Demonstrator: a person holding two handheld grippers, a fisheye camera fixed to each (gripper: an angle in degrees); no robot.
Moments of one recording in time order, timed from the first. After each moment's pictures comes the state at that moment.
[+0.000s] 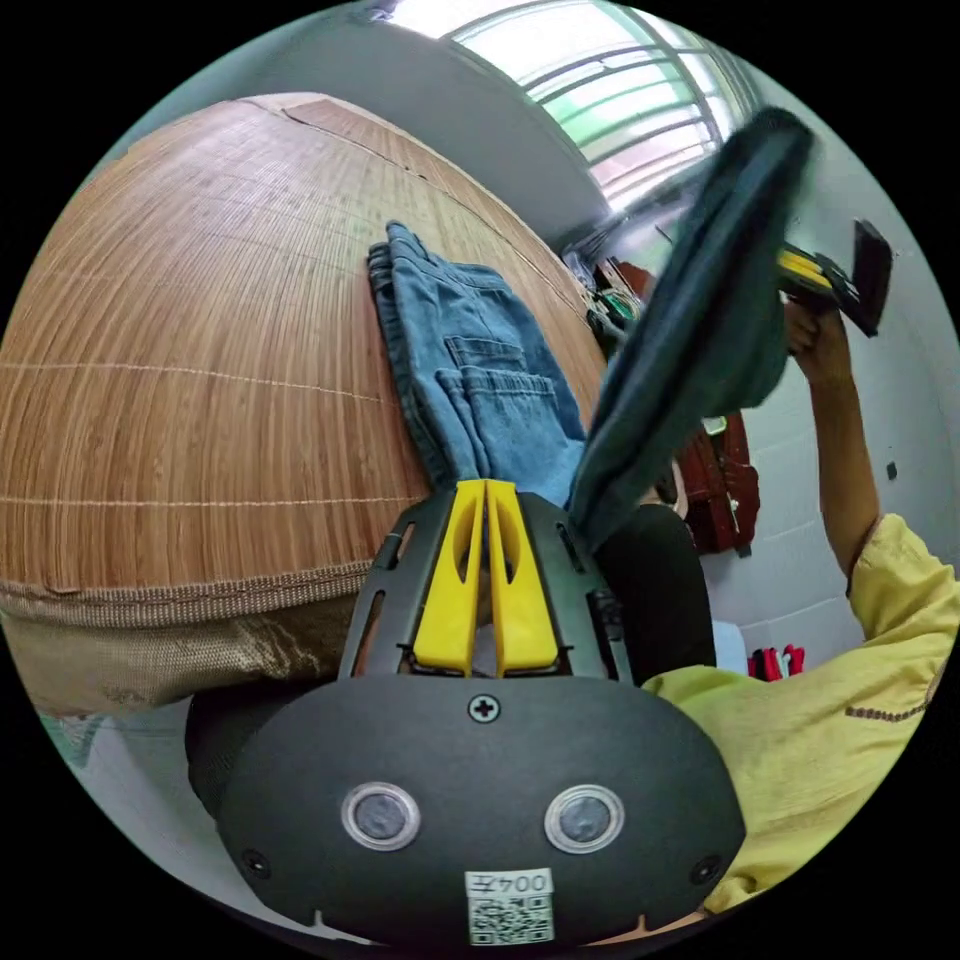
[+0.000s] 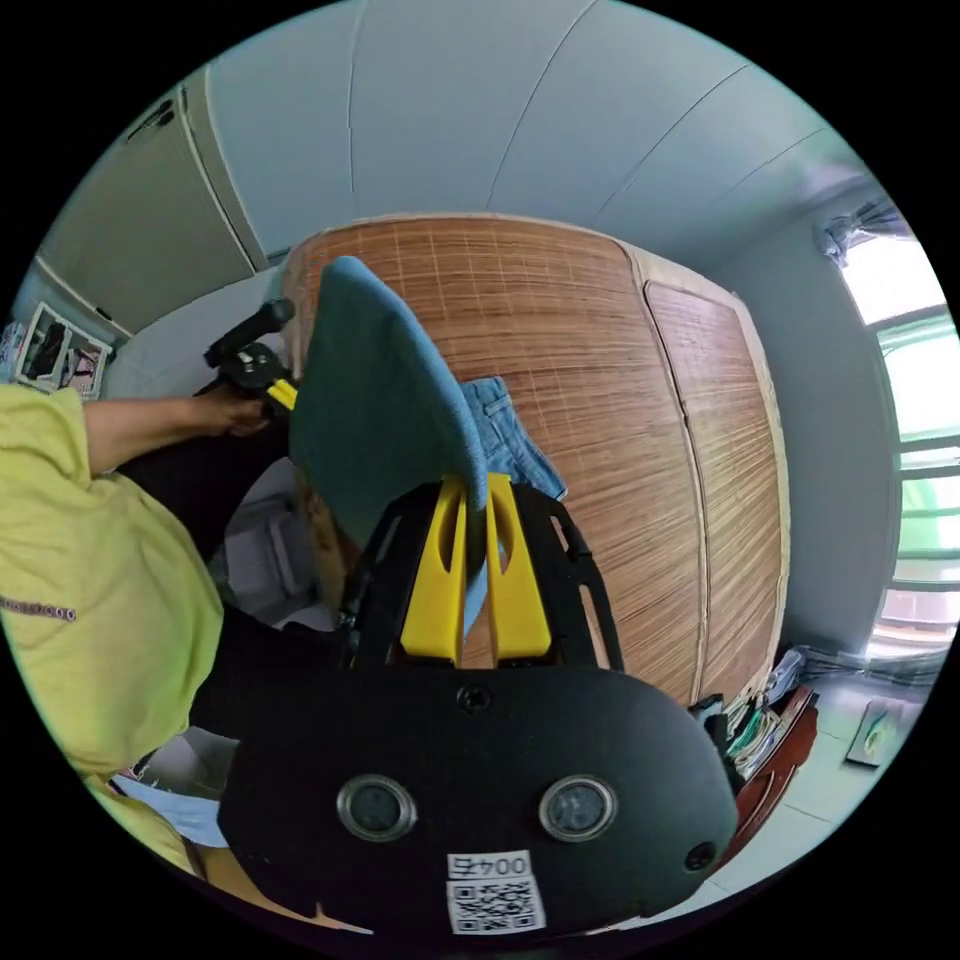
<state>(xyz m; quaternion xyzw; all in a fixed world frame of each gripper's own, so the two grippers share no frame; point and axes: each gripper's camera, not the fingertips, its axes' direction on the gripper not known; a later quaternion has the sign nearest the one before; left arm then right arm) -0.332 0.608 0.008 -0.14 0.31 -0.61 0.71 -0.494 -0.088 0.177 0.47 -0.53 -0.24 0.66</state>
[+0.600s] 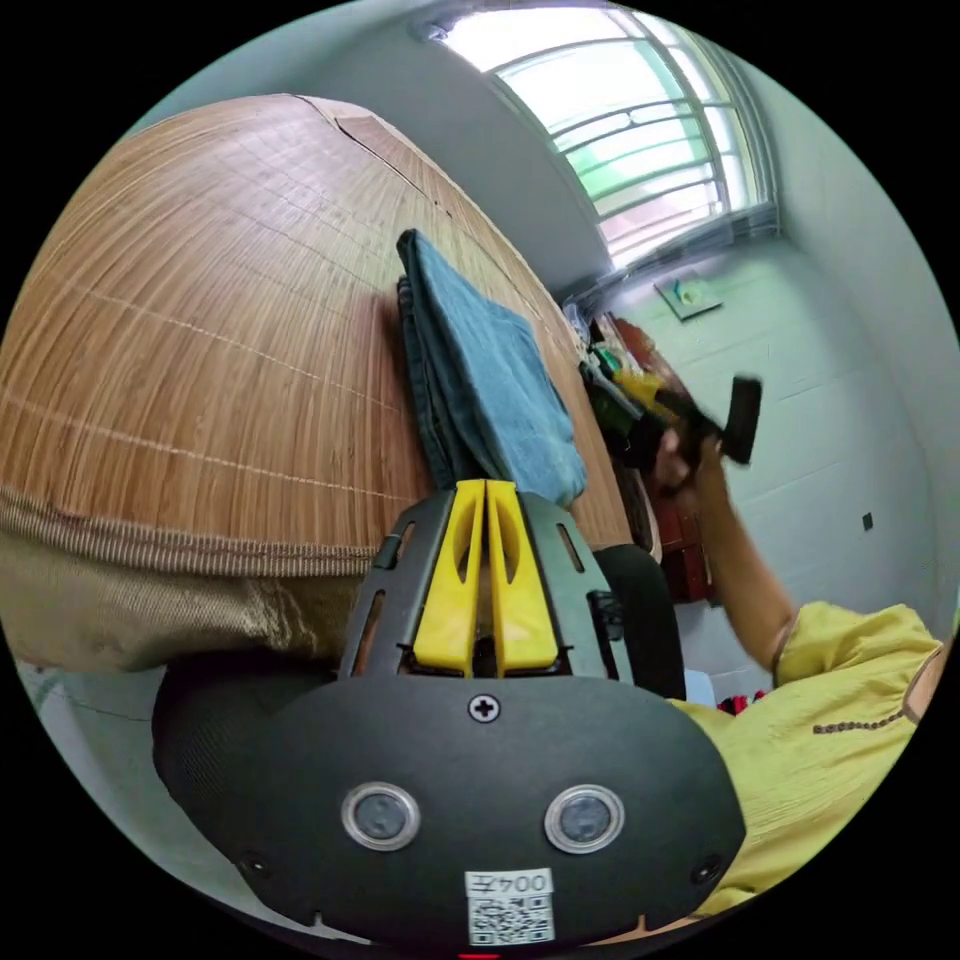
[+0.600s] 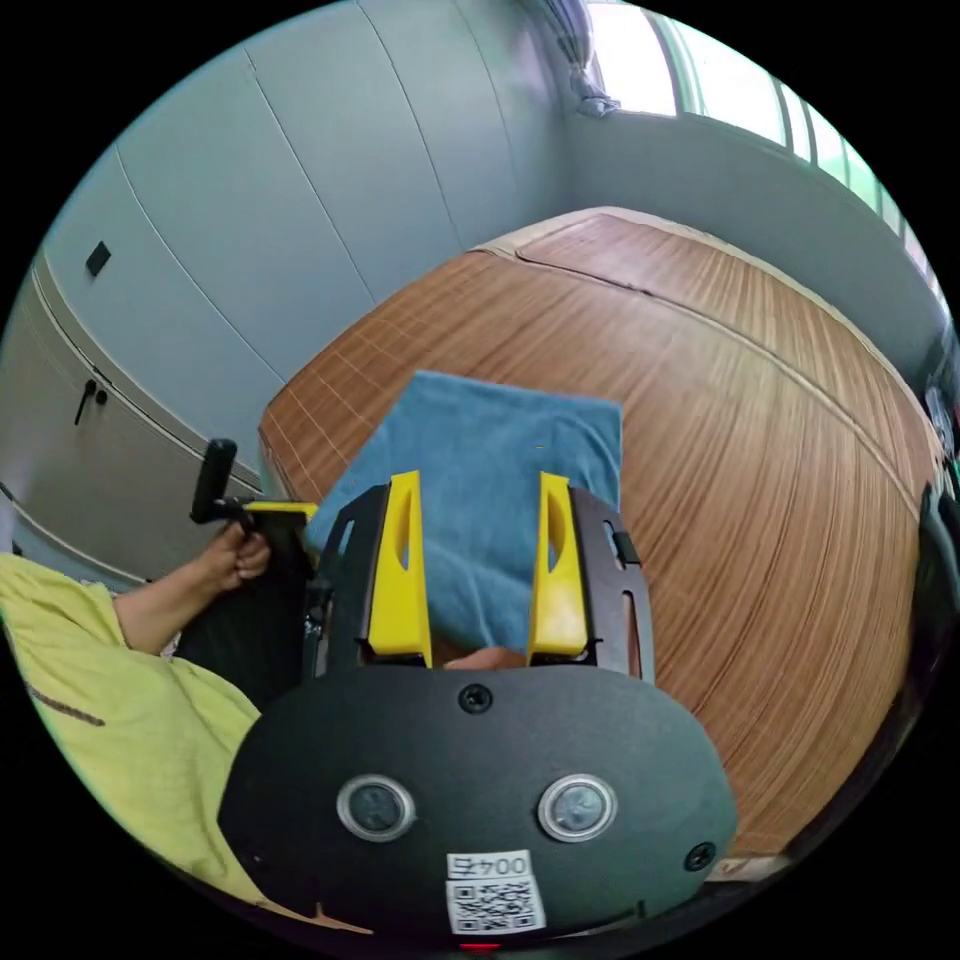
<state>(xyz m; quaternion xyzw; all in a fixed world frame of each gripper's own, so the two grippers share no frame) -0.342 0.642 -0.027 -0.09 0.28 -0.67 0.68 -0.579 -0.095 0.374 0.36 -0.77 0.01 0.52</state>
